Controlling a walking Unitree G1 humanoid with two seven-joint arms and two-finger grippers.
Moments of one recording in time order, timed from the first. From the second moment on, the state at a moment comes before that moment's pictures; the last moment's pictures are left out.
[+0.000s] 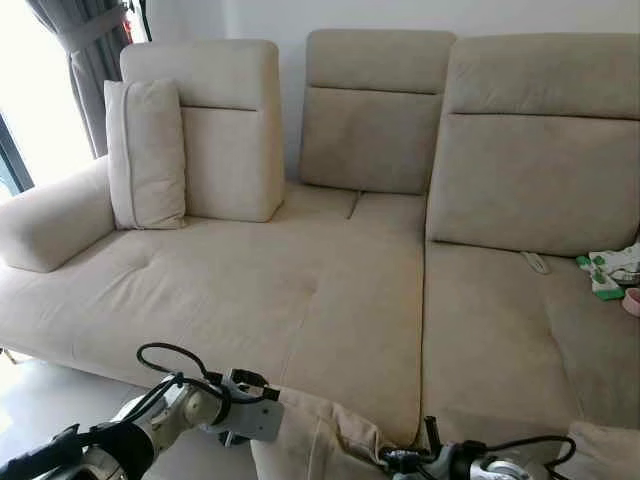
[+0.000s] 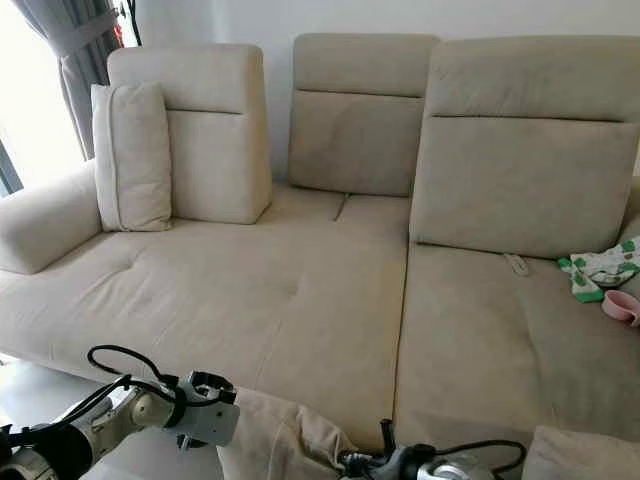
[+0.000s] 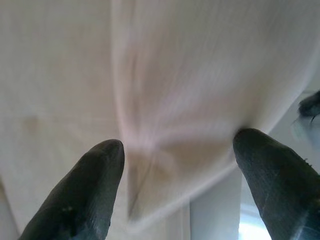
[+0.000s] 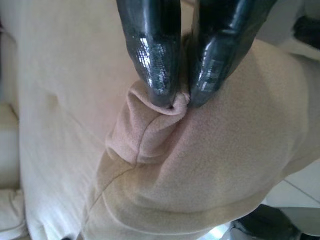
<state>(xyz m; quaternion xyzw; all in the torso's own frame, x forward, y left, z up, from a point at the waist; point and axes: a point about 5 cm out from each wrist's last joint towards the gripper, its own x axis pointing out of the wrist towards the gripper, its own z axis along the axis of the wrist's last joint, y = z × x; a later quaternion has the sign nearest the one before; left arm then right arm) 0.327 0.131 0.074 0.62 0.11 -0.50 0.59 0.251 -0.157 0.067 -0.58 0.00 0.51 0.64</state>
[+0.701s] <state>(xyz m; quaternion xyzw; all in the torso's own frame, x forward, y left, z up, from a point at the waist) 0.320 0.127 0.057 0.63 0.16 -0.50 0.58 0.254 -0.146 0.068 -0.57 -0.03 0.49 0.66</state>
